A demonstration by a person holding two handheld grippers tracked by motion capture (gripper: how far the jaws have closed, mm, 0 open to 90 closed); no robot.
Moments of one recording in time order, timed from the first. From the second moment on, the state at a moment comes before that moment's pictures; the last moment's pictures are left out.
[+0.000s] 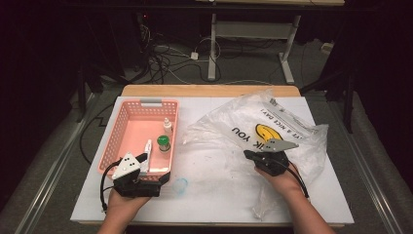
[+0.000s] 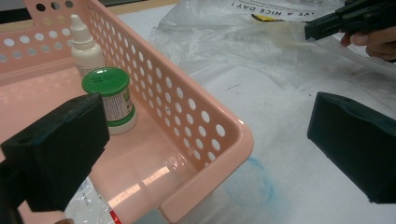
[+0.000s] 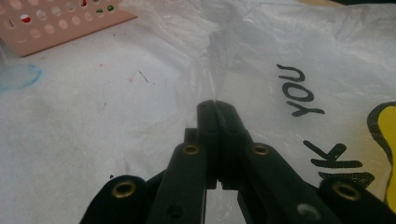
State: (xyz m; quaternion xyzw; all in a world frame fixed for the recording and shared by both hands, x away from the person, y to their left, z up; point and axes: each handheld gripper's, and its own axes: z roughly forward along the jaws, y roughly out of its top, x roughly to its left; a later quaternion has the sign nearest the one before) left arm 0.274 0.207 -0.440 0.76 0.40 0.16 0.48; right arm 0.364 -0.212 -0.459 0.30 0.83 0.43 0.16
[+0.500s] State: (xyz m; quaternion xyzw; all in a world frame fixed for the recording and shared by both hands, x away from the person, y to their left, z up) left arm 0.274 0.208 -0.440 0.76 0.40 0.16 0.48; right arm 0.358 -0.219 -0.436 0.30 0.80 0.47 0.20
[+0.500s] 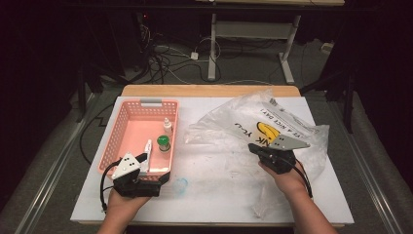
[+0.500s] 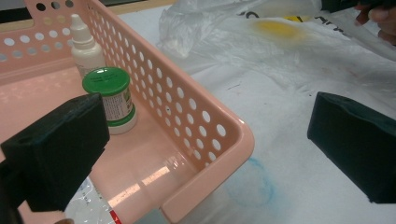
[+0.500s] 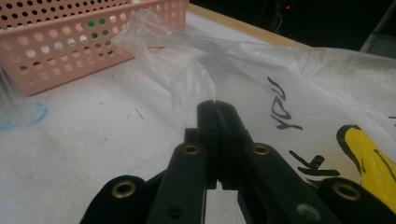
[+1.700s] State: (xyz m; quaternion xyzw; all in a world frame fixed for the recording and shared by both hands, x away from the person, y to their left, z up) left arm 0.278 0.211 -0.436 0.75 0.41 0.16 0.49; right arm 0.359 -0.235 -0.399 0.32 0.74 0.53 0.24
